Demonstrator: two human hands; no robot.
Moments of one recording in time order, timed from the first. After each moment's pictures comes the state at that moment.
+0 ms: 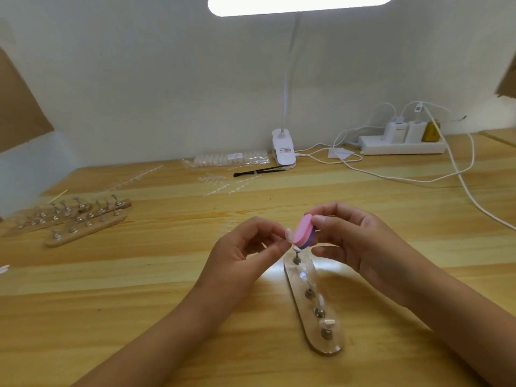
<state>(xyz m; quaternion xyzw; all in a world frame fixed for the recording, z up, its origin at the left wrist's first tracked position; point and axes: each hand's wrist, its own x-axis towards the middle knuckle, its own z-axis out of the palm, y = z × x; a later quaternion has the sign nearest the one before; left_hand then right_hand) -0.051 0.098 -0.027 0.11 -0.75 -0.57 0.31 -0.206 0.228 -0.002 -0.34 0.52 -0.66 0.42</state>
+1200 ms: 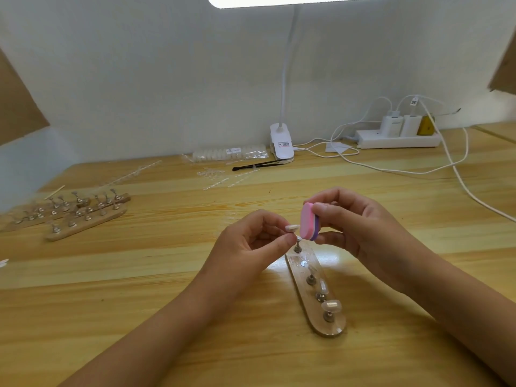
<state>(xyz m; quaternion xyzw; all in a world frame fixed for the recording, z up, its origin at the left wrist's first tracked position) -0.049 0.098 -0.026 0.12 -0.75 -0.59 0.27 -0.201 0.231 -0.003 -0.40 0.52 -0.66 0.37</state>
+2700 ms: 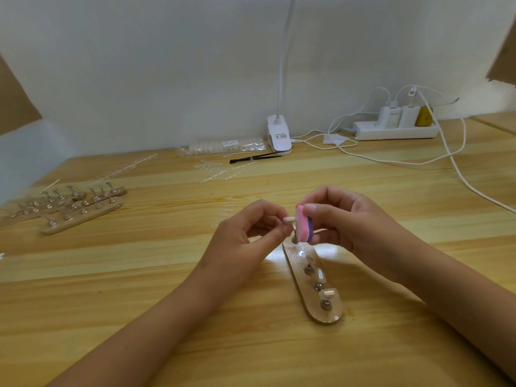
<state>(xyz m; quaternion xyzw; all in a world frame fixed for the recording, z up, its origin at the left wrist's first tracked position) -0.051 0.097 -0.031 0.09 -0.80 -0.52 0.29 -0.200 0.229 -0.008 -0.40 0.54 -0.63 0.39</state>
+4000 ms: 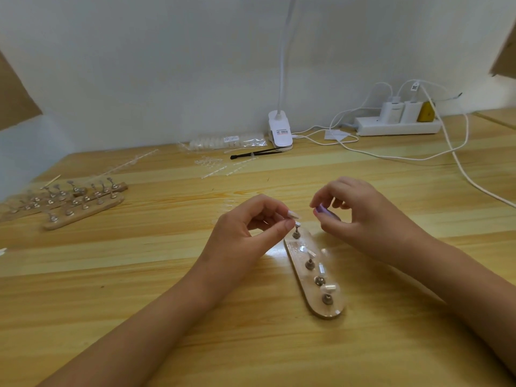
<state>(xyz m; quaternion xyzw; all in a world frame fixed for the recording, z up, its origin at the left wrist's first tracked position) -0.049 0.097 -0.030 0.10 -0.79 -0.52 0.30 -0.220 0.232 -0.018 -0.56 0.76 -0.32 -0.01</state>
